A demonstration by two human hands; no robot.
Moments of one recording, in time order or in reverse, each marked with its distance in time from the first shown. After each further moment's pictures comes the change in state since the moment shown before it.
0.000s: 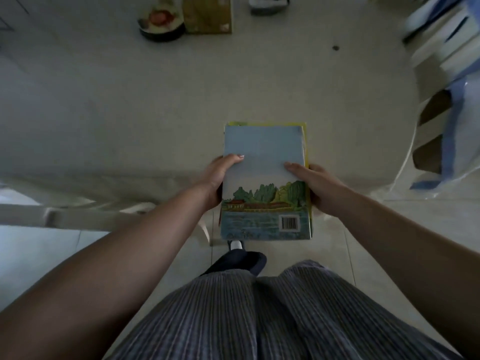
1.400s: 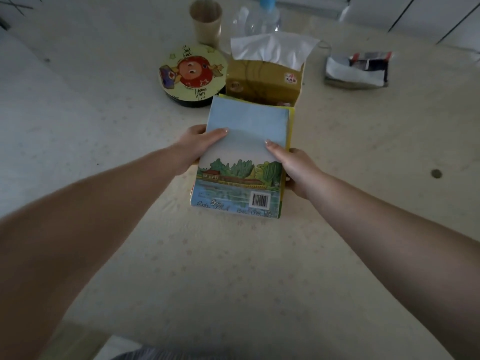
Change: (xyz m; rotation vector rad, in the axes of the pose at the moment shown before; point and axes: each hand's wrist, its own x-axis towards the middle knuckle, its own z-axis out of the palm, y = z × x) left_hand 0.301 0.278 -0.139 0.283 0.250 0.047; right_hand 0.339 -0.265 0.140 -0.252 -0.038 0.119
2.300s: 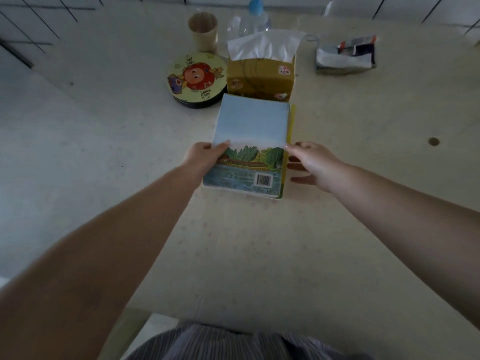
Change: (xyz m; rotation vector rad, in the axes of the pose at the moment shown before) left_hand -0.046 -0.025 0.005 0.152 0.154 -0.028; right_hand -0.037 0.023 -0.021 -0.106 0.082 -0.017
